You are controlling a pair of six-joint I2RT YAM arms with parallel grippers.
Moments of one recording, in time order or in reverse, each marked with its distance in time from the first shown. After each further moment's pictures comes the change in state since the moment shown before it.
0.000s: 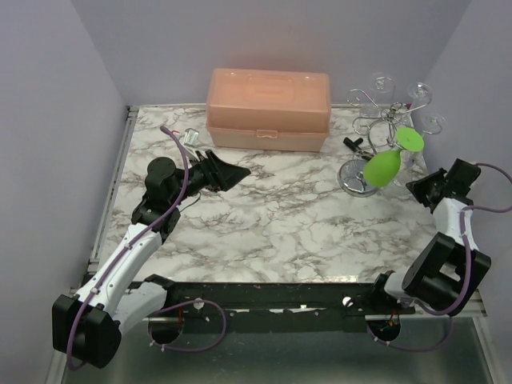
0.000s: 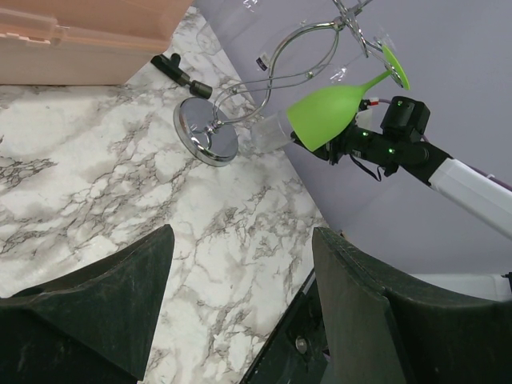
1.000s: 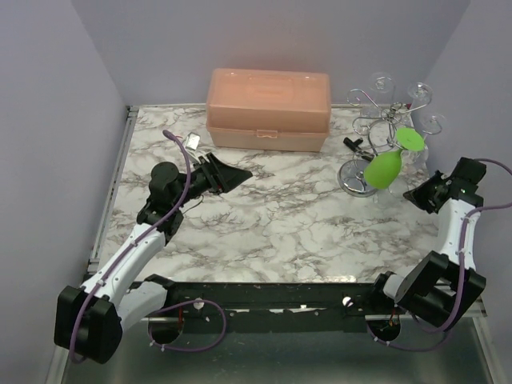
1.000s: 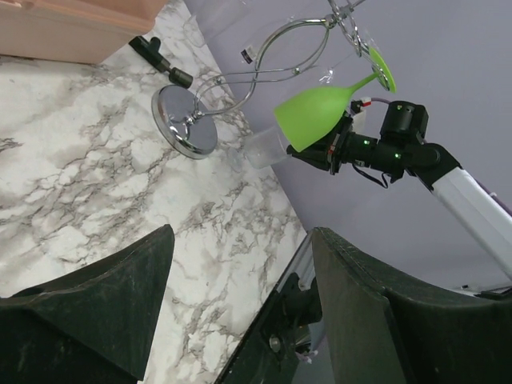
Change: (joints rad) left arm 0.000 0.018 -0.074 0.116 0.019 -0.105; right arm -0.003 -0.100 0.095 -0.346 -0.031 -0.174
